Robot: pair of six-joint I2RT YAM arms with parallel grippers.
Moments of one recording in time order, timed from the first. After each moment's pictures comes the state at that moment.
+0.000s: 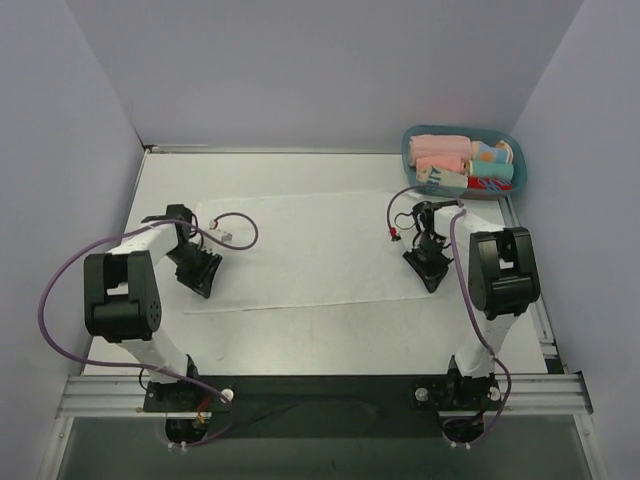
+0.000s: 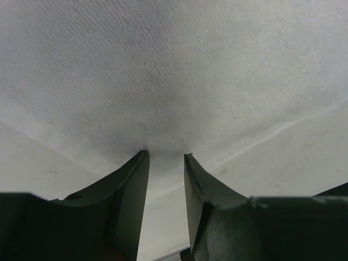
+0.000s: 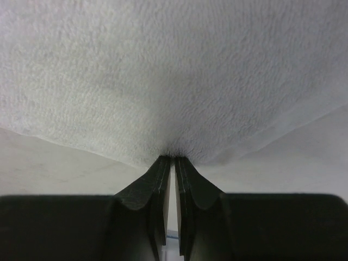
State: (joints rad) left arm 0.06 1.67 1.02 -0.89 0.23 0.53; right arm 0.14 1.87 1.16 -0.95 0.02 -0.46
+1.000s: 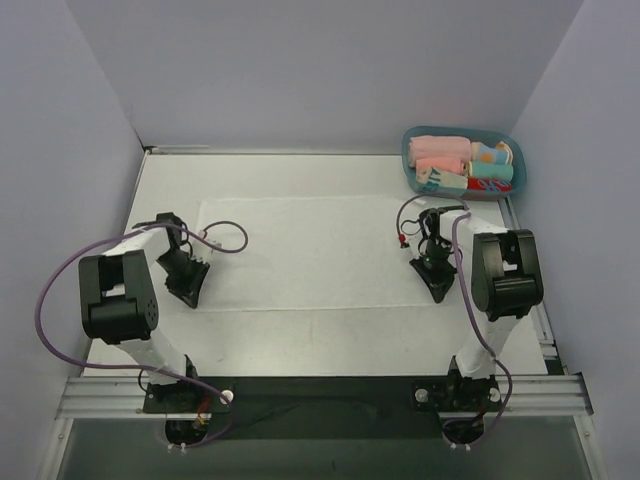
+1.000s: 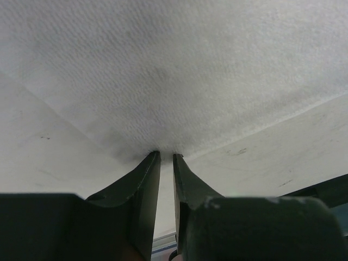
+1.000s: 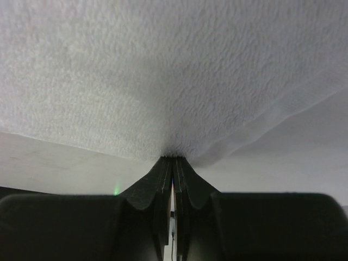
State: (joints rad) left arm 0.13 1.70 1.00 -0.92 0.16 0.54; right arm 0.11 1.86 1.11 -0.99 0.03 -0.39
